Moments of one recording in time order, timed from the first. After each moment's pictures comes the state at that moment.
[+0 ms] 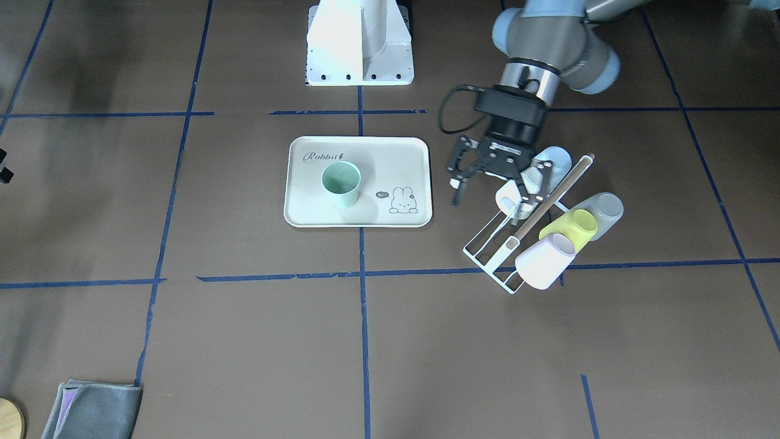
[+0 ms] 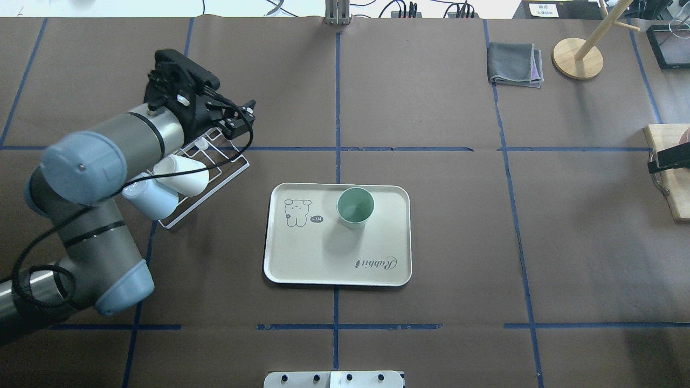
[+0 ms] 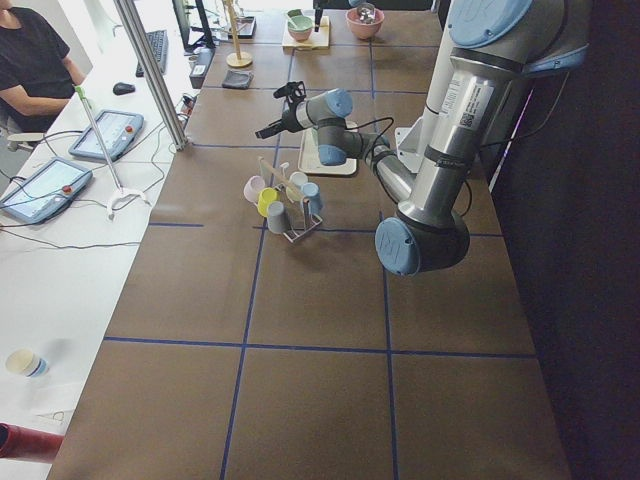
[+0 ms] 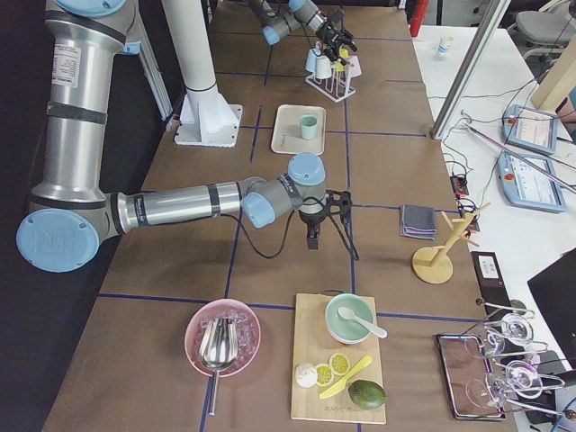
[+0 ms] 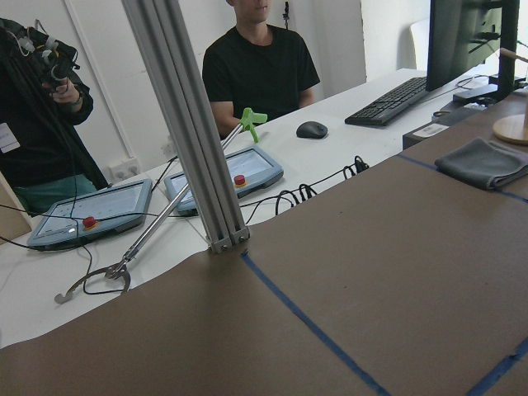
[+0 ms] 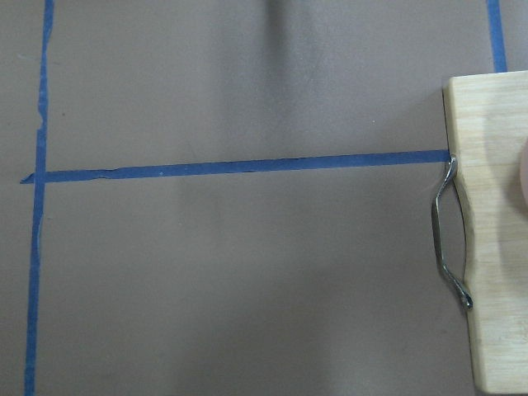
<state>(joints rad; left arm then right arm) -0.71 -1.92 -1.81 -2.33 -1.41 -0.53 1.23 -1.73 1.86 -1.17 2.28 0.65</state>
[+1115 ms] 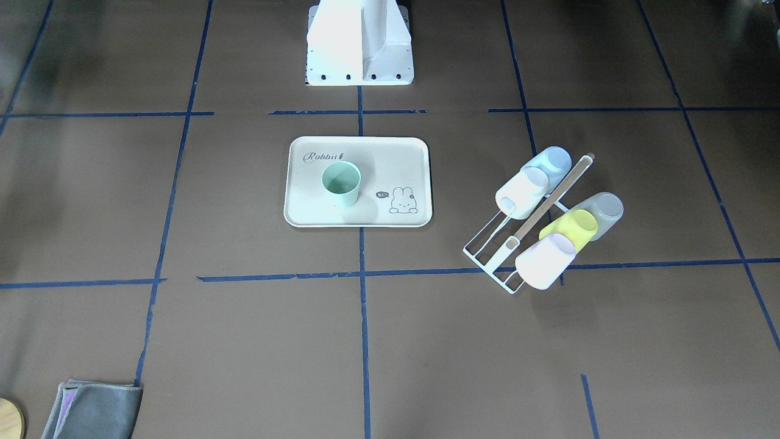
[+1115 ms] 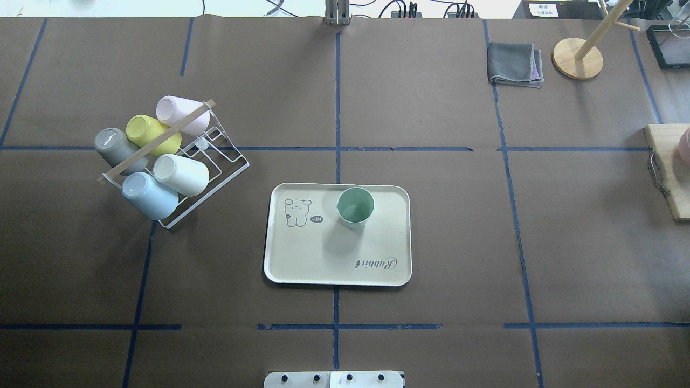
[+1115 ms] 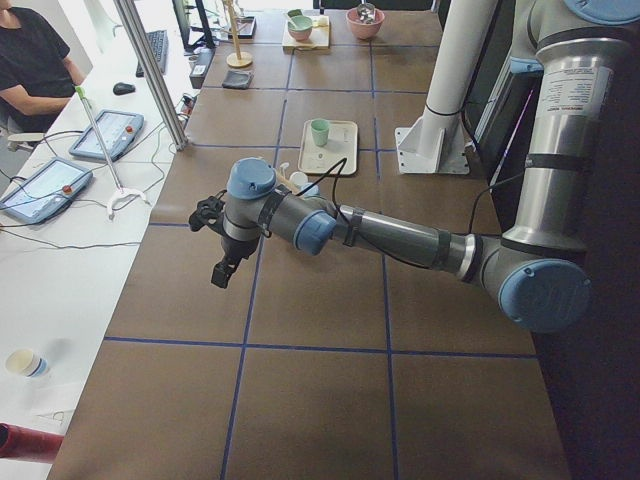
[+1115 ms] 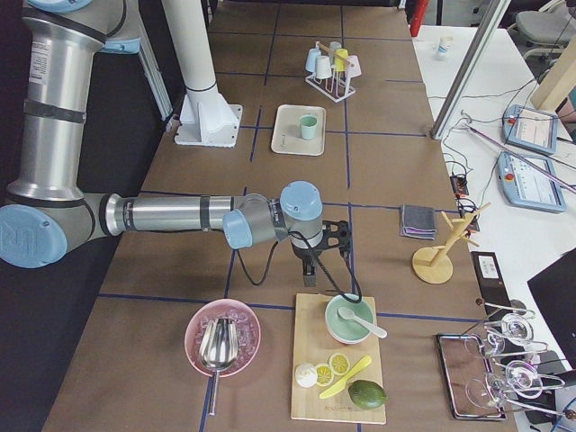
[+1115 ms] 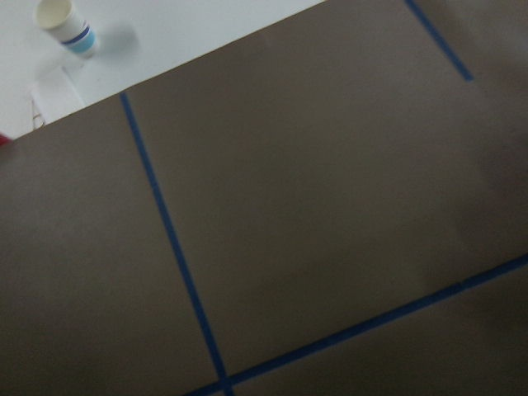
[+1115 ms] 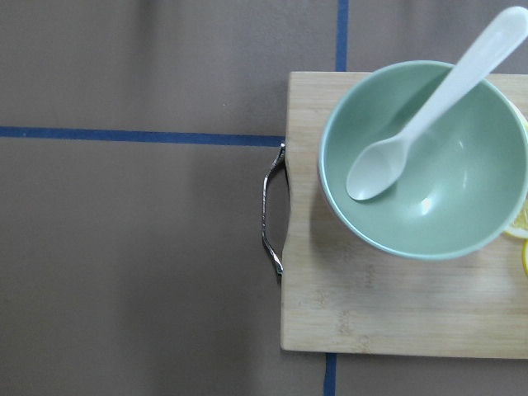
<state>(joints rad) -1.52 -1.65 -1.70 -1.74 -2.28 0.04 1.47 -1.78 1.81 -1.33 2.33 0.23</state>
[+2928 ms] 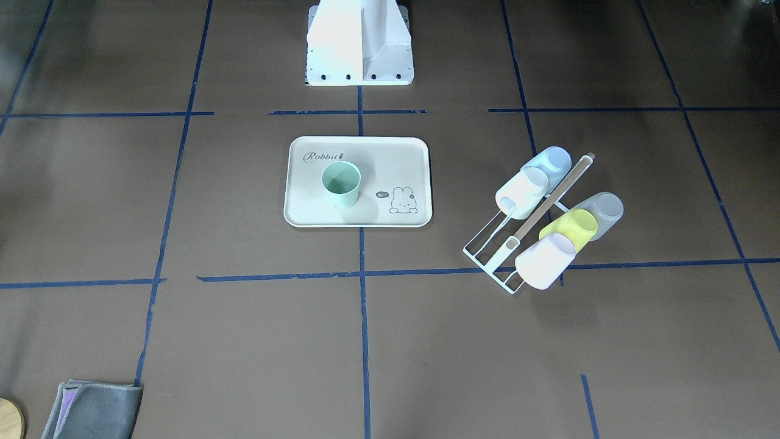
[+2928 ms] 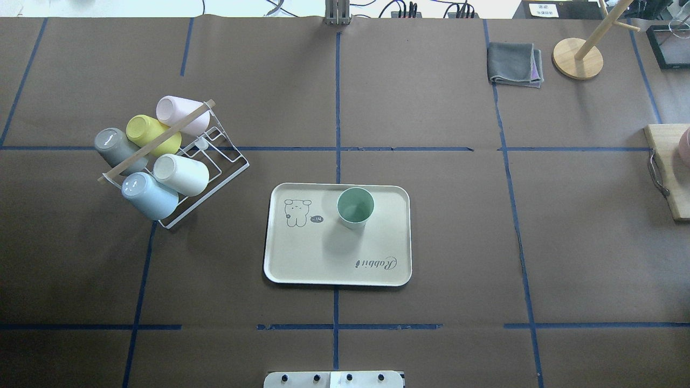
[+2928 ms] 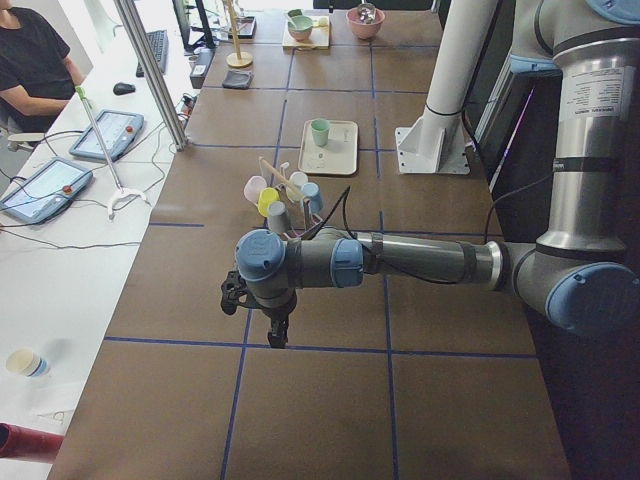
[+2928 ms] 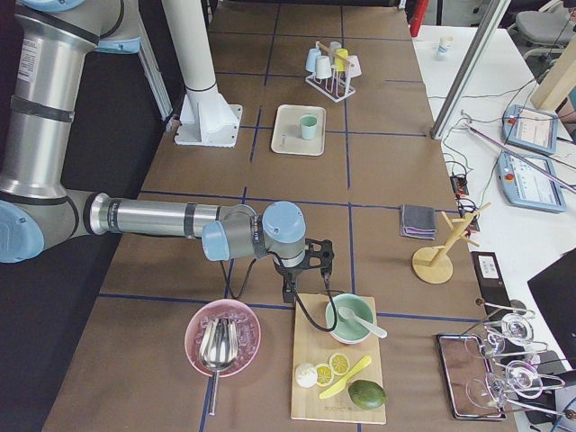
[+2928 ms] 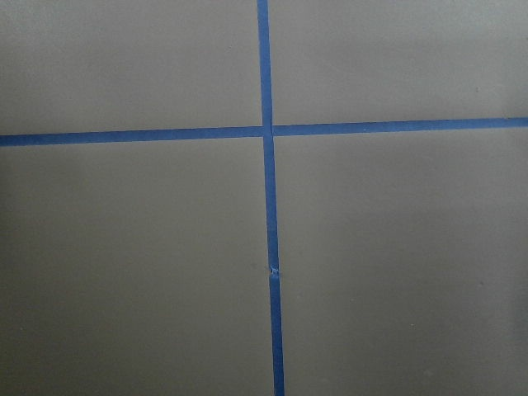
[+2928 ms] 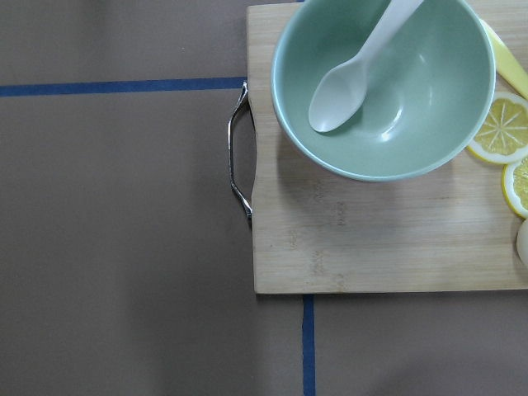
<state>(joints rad) -1.59 -1.54 -1.68 -1.44 -2.43 0.10 1.49 -1.84 1.80 -1.35 2.37 0.21</state>
